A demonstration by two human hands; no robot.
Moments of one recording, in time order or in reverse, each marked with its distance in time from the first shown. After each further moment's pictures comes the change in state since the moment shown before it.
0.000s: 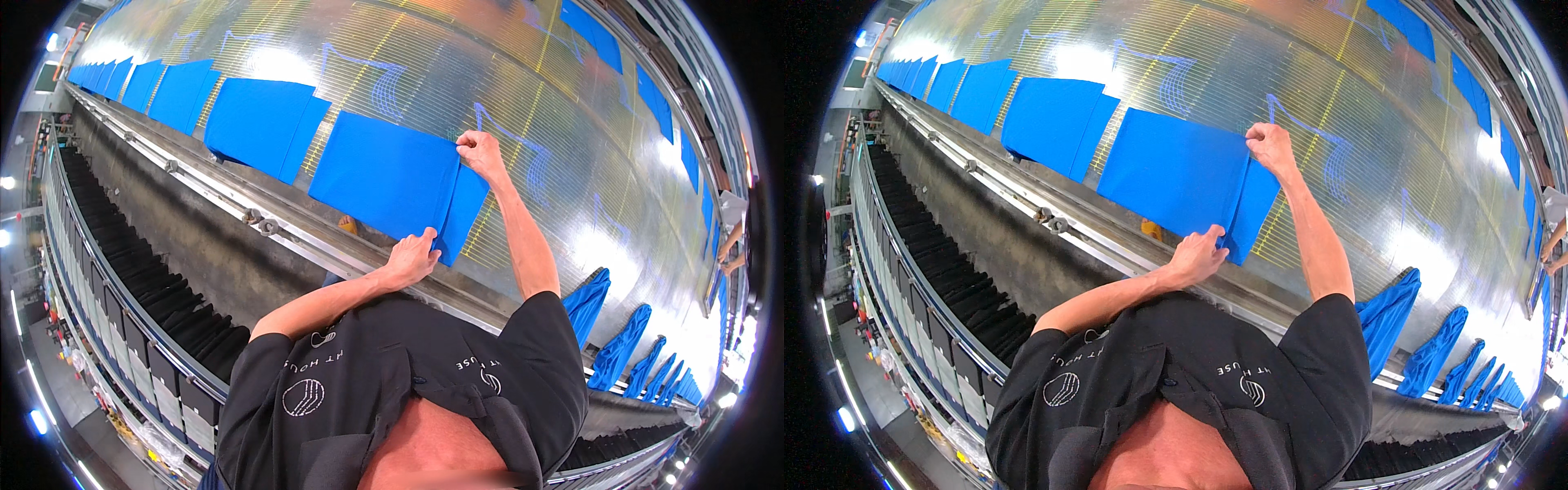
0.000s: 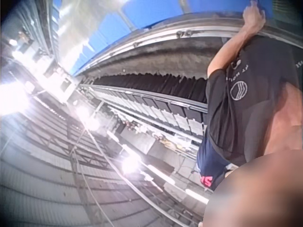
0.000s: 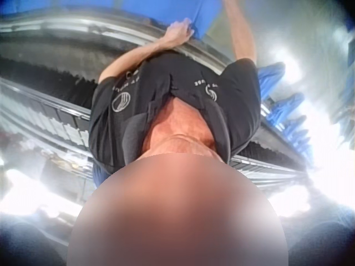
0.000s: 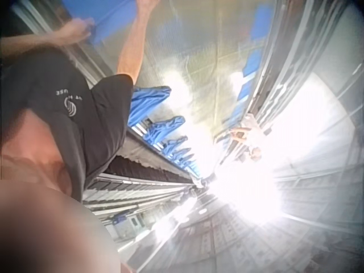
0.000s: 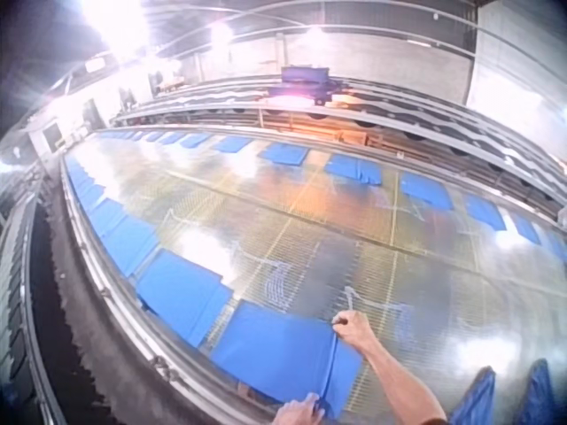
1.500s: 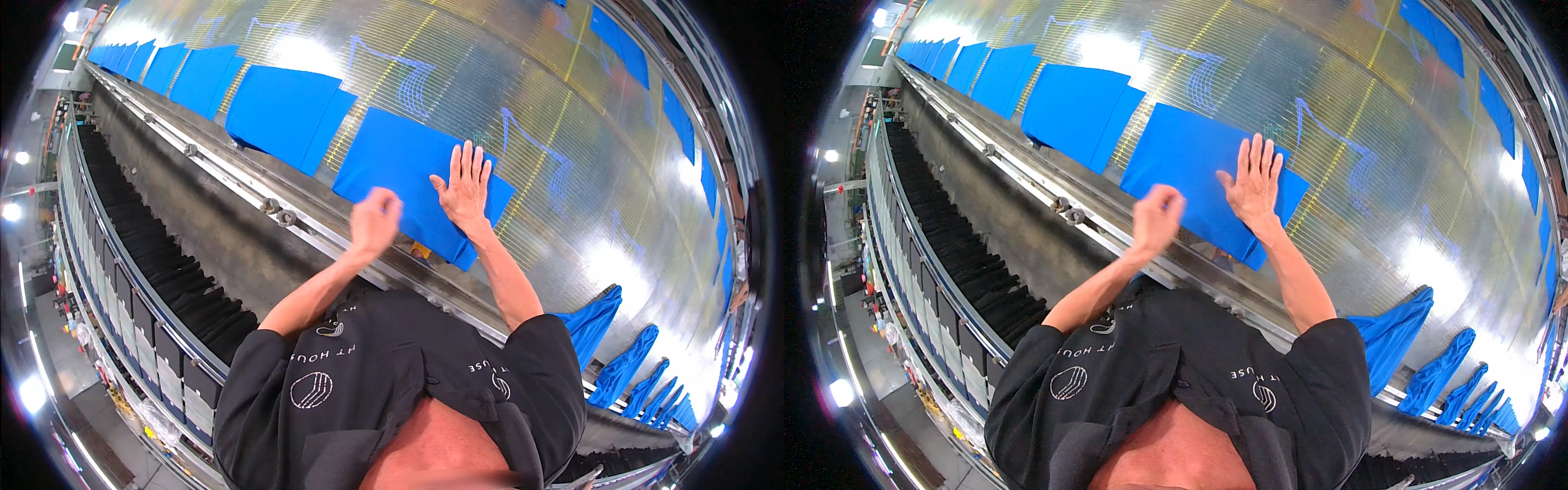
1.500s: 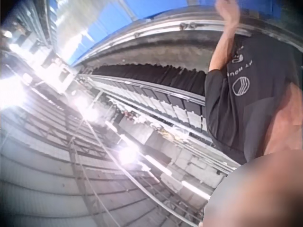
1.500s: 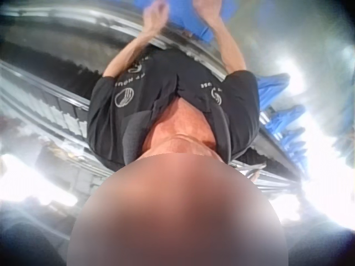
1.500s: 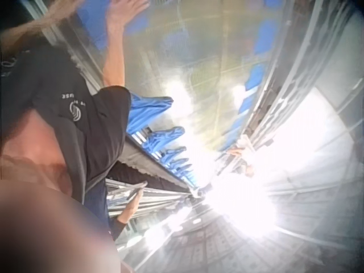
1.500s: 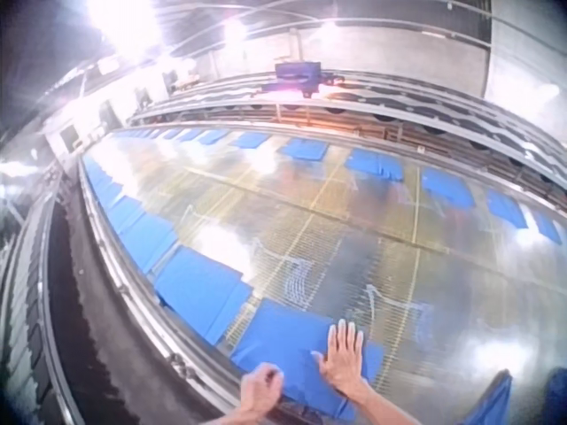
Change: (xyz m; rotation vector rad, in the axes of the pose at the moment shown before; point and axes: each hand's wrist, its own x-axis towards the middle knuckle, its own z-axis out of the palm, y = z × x) left_hand 0.001 -0.059 -0.071 -0.171 0.694 -0.002; right_hand -0.069 -0.039 0.096 -0.636 0.294 -0.348
